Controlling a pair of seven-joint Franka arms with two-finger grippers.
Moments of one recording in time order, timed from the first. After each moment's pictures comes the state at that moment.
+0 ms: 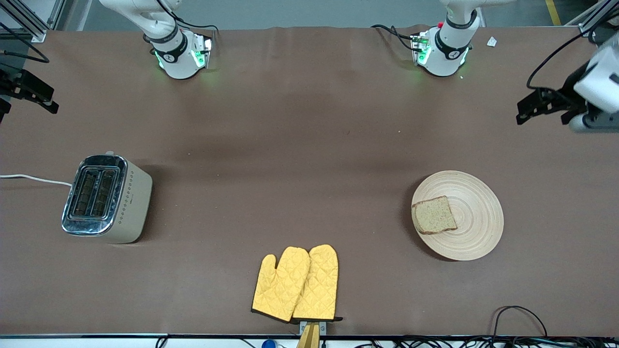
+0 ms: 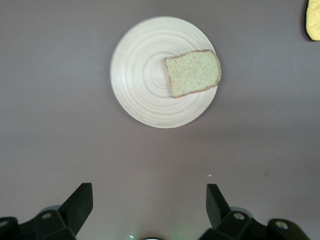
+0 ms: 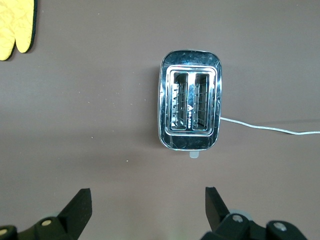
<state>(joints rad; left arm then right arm) 0.06 0.02 -0.13 -1.56 -0.04 1.52 -0.07 -0.04 -0.07 0.01 -1.52 -0.02 1.47 -0.03</state>
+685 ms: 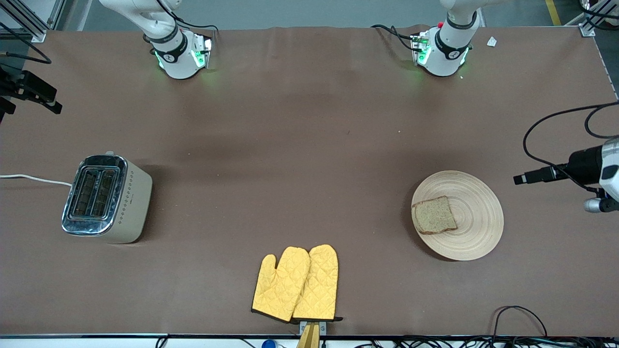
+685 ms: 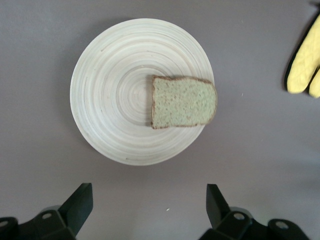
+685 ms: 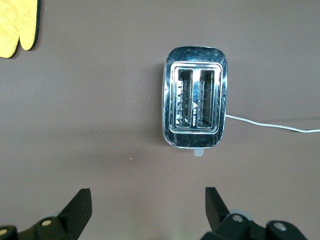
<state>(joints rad) 0.25 0.34 -0.06 -1.56 -0.38 1.70 0.03 -0.04 -0.07 0.01 -1.53 -0.01 1.47 -0.03</state>
